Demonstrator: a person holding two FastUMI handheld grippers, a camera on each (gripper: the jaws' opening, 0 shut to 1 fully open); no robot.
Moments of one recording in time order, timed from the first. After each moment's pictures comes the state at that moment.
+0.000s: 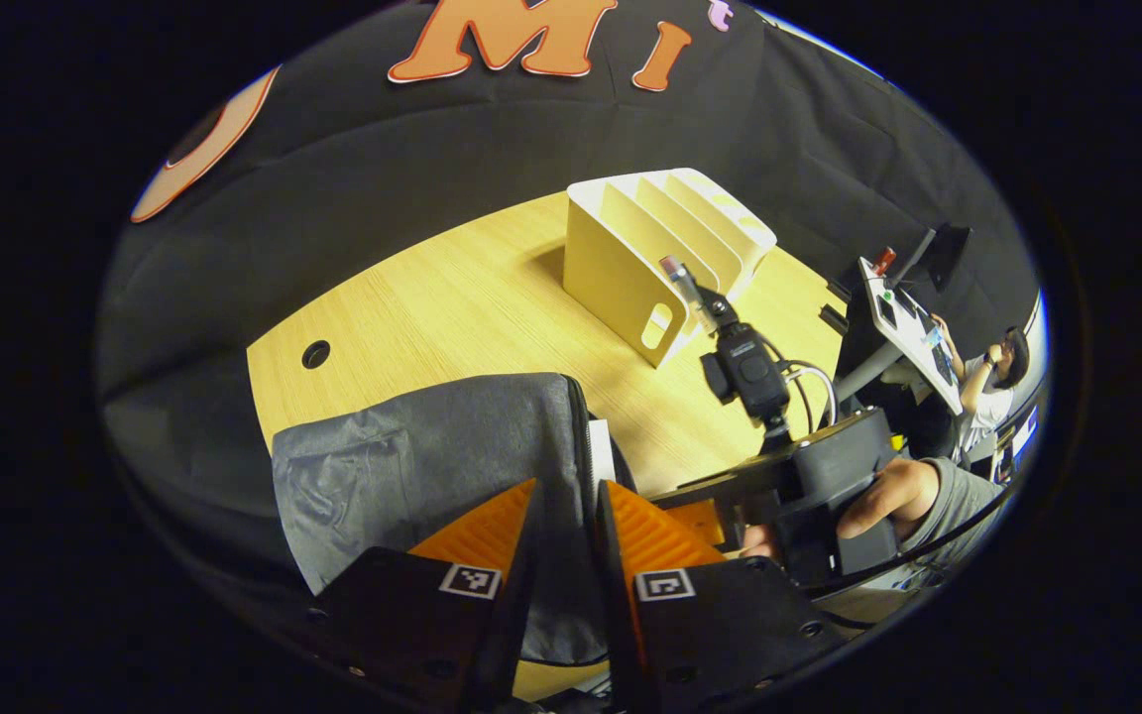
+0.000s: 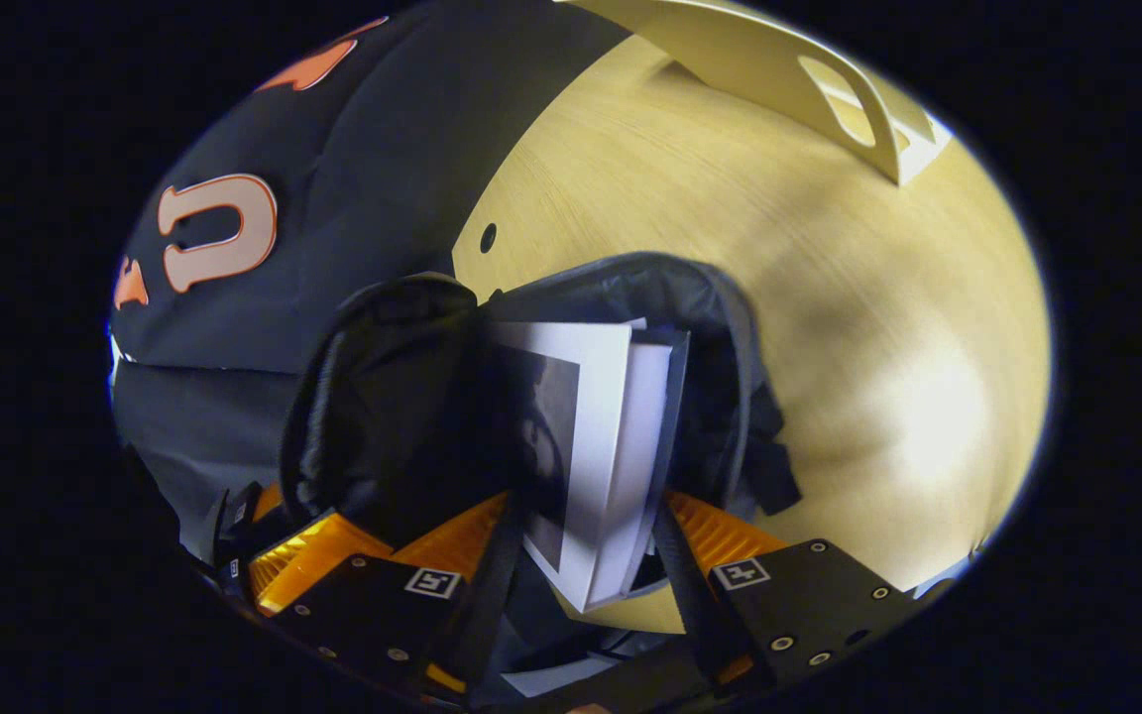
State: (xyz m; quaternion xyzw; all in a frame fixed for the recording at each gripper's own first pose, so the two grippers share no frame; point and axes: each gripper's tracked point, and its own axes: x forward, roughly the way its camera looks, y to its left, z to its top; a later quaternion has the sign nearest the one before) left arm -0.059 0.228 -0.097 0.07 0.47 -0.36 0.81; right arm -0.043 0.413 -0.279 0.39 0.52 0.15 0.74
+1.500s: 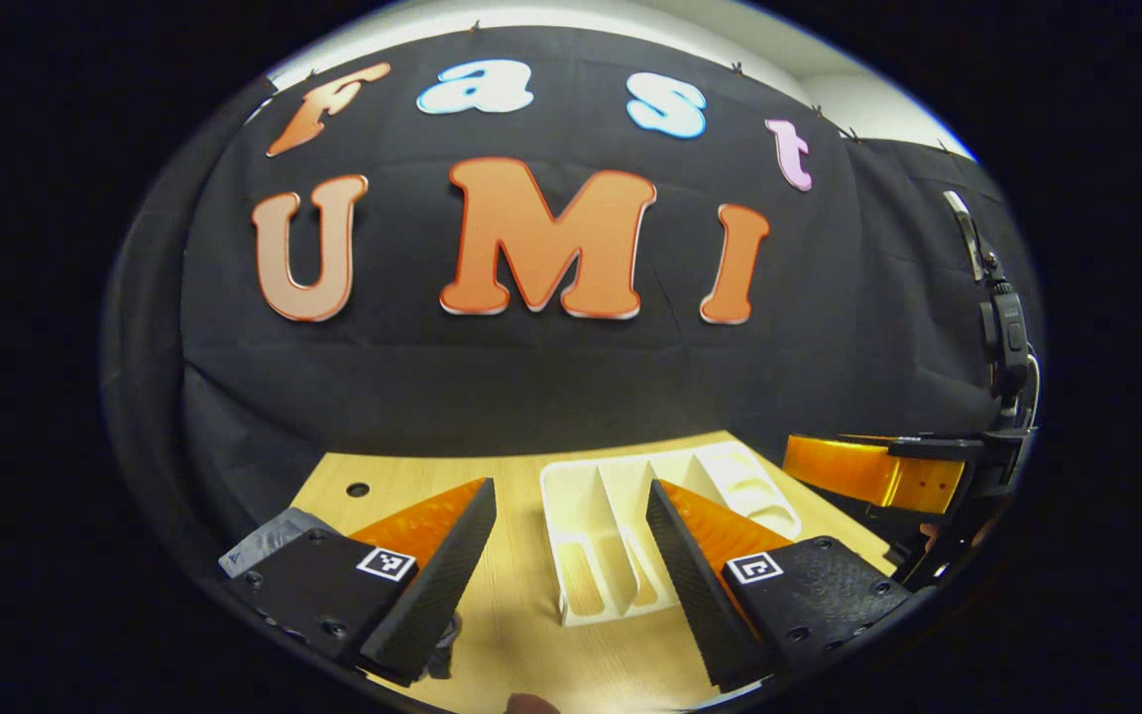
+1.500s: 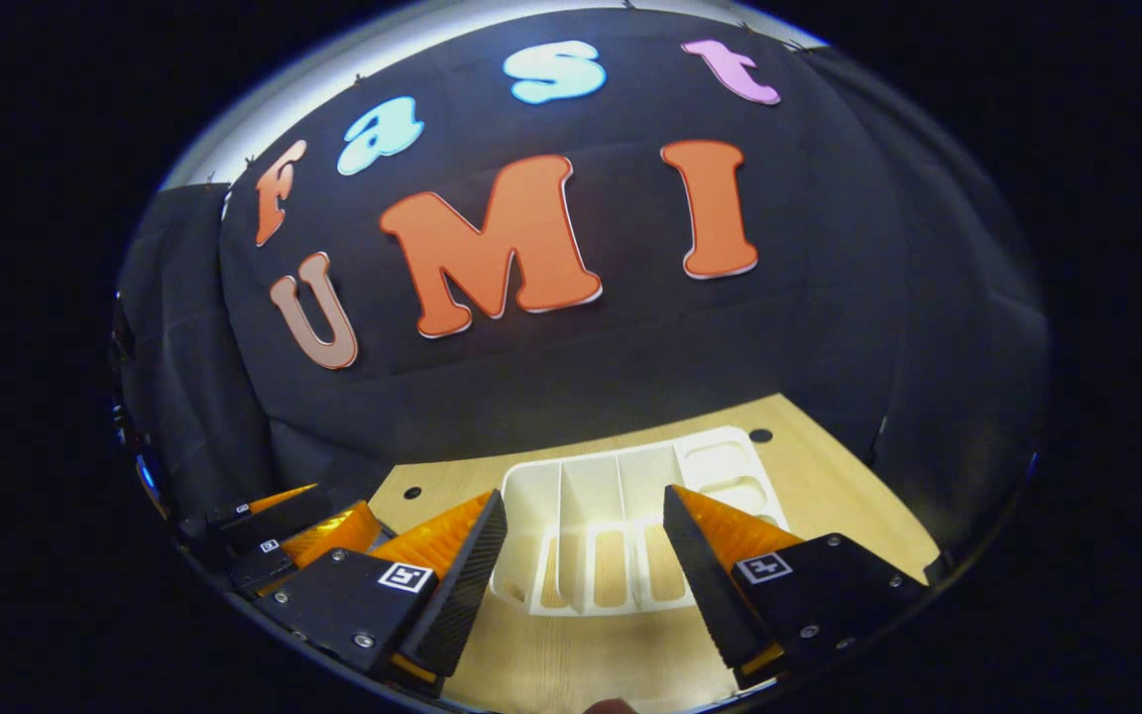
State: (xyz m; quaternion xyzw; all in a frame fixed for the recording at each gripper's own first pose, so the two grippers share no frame) left arm -0.017 0.005 0.118 -0.07 0.12 -0.08 0.99; right arm 0.032 0.025 0.008 0.08 0.11 0.07 0.99
